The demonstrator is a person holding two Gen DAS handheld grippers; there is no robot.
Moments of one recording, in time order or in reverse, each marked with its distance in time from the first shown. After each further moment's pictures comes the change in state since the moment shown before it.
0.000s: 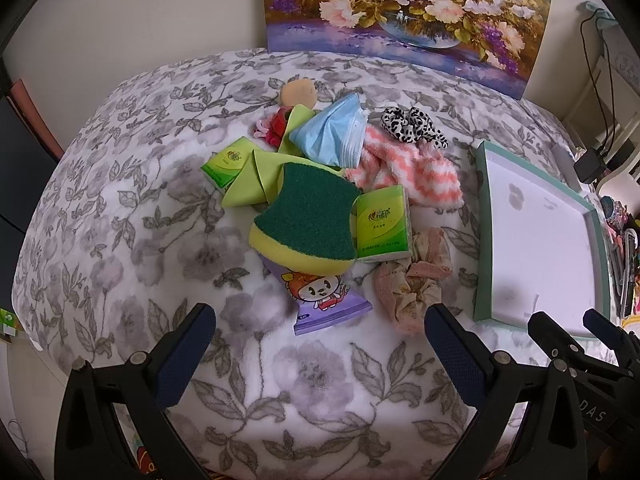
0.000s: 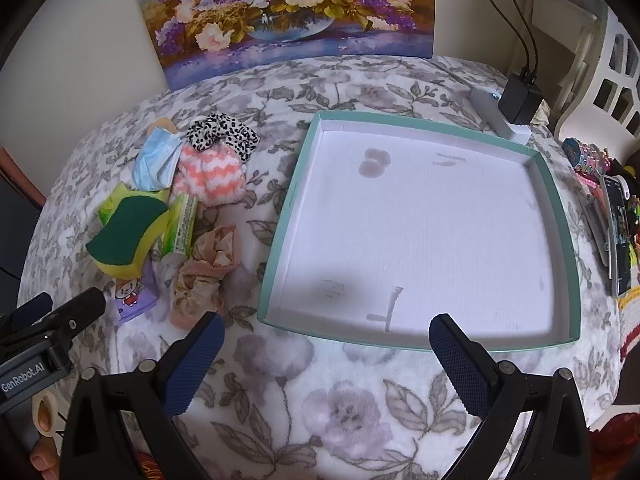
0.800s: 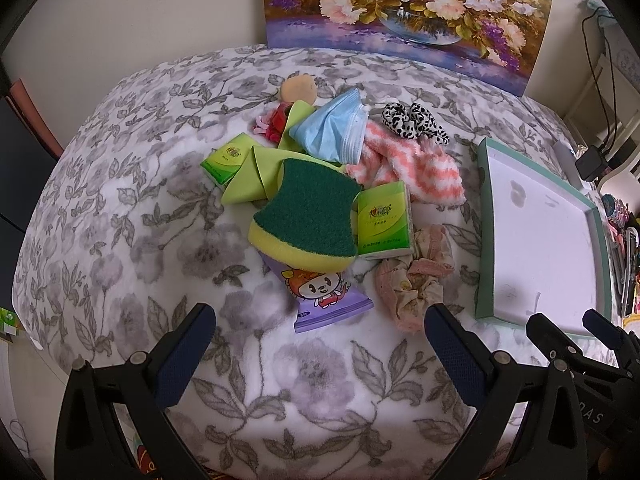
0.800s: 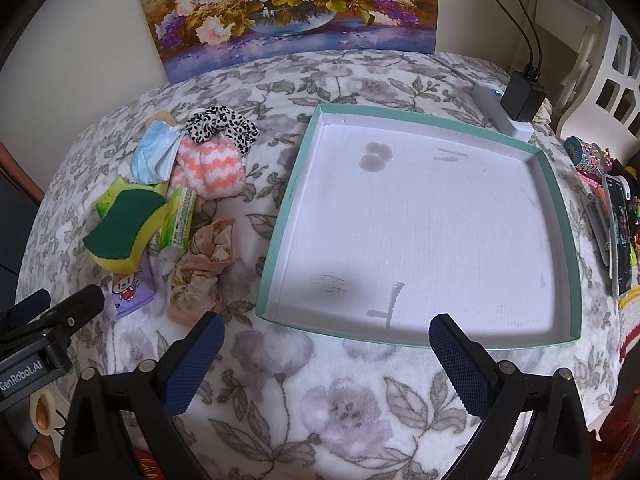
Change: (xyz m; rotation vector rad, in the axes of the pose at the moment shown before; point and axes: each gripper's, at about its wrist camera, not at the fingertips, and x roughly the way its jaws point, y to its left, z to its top) left arm 0.002 0.001 -0.002 0.006 0.014 0.006; right arm 0.004 0.001 -0.001 -0.007 0.015 -0.006
